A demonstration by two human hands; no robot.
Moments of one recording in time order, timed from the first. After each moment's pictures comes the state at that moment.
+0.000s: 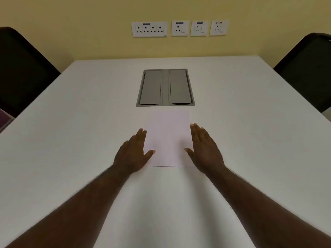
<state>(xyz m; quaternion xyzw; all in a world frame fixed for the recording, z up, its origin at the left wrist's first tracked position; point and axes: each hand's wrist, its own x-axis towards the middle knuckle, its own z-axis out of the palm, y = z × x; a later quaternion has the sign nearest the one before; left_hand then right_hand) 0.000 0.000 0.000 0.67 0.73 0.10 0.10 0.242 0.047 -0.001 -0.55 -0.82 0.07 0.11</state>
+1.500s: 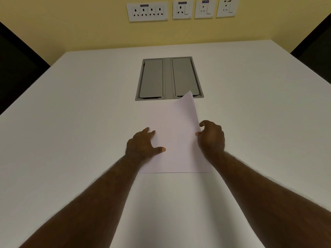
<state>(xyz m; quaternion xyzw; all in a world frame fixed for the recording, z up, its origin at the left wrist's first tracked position) -0.014 0.083 -0.063 0.62 0.77 0.06 0.17 0.199 0.130 -0.052 -0.71 -0.61 0.18 0.29</state>
